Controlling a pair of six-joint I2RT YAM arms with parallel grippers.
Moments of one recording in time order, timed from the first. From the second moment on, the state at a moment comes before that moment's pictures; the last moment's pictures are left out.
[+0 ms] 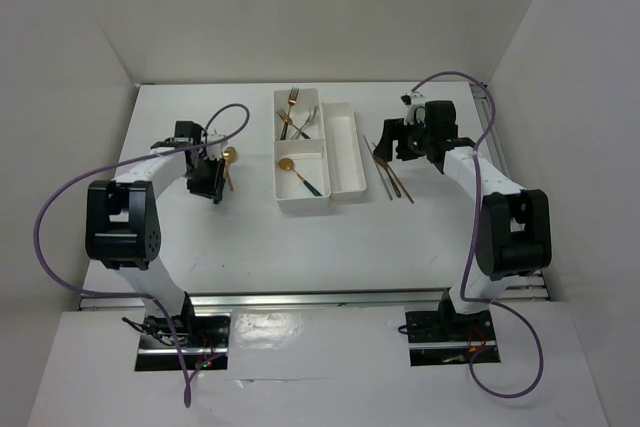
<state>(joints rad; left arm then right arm) 0.02 1.72 1.14 -0.61 0.17 0.13 0.10 1.62 1.12 -0.17 -0.43 0.06</state>
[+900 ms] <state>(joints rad) 0.02 1.96 1.34 -0.57 0.16 0.12 0.10 1.61 1.10 -0.17 -0.43 0.06</state>
